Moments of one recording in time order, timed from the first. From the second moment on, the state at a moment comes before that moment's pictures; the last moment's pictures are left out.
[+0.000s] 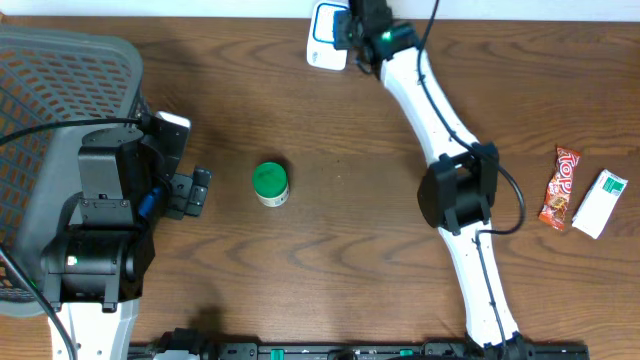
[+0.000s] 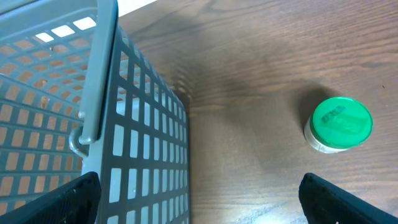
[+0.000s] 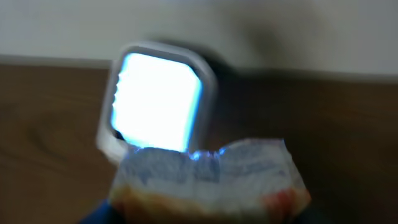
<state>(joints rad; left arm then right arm) -0.04 0.99 1.20 -0.97 -0.12 0.32 0.37 2.59 2.62 -0.82 0.16 0.25</state>
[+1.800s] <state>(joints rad) -0.04 0.99 1.20 -0.97 -0.12 0.32 0.34 2.23 2.42 -1.57 -0.16 0.34</state>
